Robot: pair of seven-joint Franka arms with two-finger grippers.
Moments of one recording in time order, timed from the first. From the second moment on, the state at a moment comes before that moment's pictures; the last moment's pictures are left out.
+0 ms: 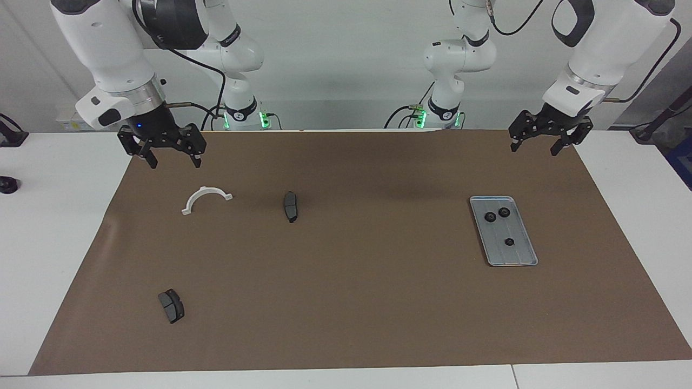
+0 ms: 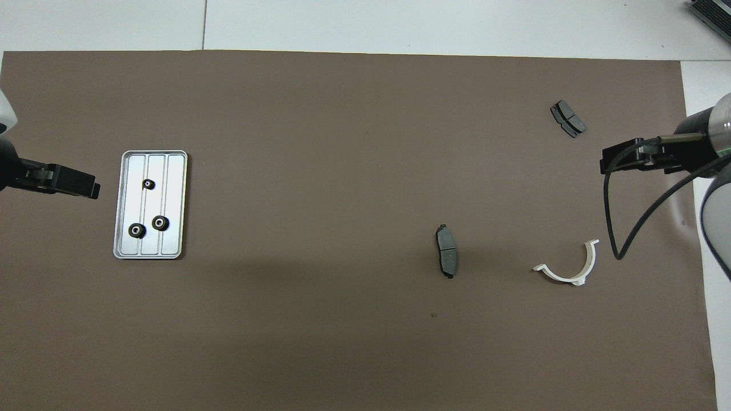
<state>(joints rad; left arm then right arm) -0.03 -0.02 -0.01 -1.63 -0.03 1.60 0.15 -0.03 0.04 0.06 -1.57 0.00 1.66 0.04</state>
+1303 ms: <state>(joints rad) 0.01 -0.04 0.00 -1.97 -0.03 2.06 0.13 -0.03 0.04 0.06 -1.57 0.00 1.66 0.04</state>
